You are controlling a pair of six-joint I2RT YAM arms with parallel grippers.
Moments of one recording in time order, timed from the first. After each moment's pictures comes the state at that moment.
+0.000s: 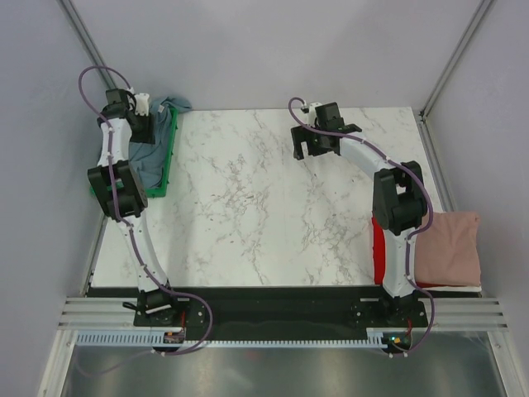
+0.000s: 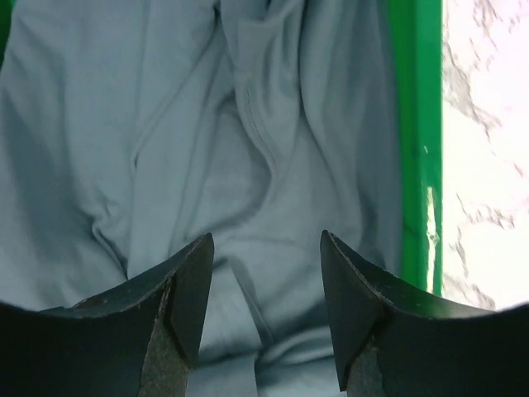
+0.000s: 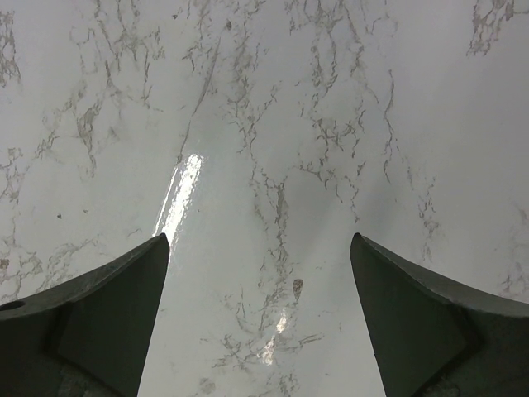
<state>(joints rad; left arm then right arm) 0.28 2.37 2.23 -0.78 0.15 0.36 0.32 2.12 1.74 -0.42 -0.12 0.03</state>
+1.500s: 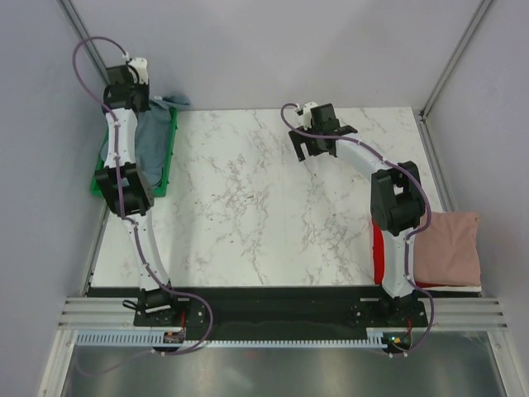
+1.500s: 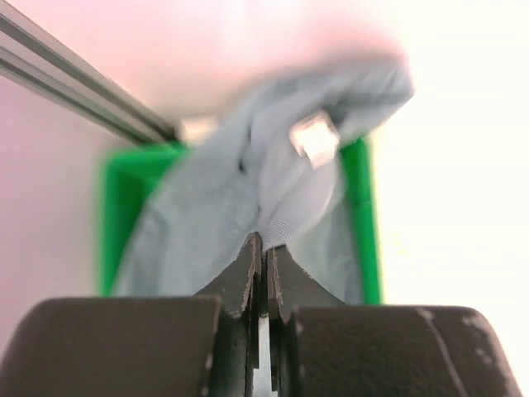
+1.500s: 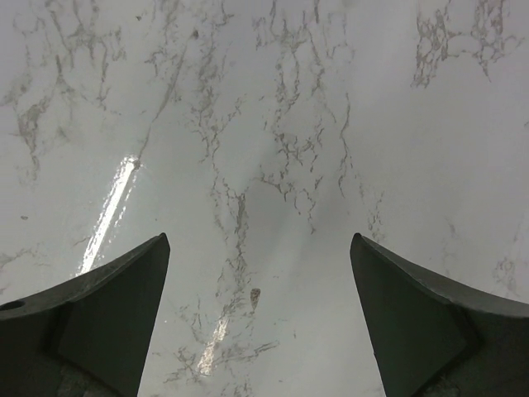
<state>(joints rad) 0.21 2.47 2.48 -0.56 0.09 0.28 0.35 2.12 1.73 -0.39 0.02 -0.11</state>
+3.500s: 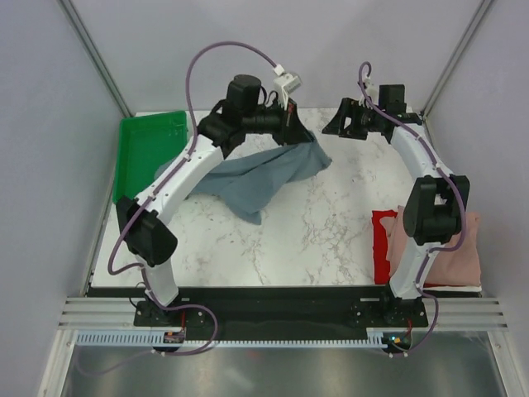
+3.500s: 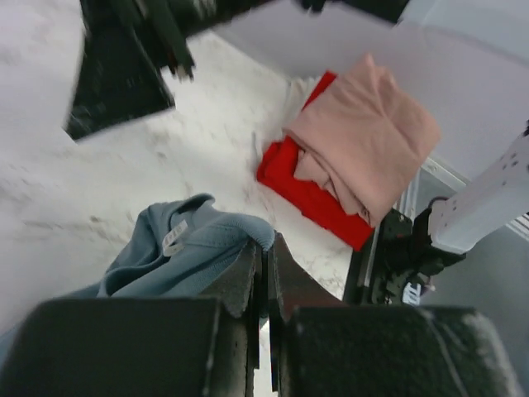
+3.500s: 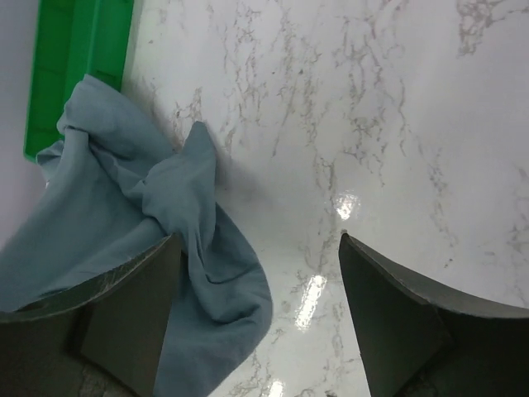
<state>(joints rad) -0.61 1.83 1.83 -0.41 0.72 -0.20 0.05 1.93 1.71 -0.46 -0.65 0.26</state>
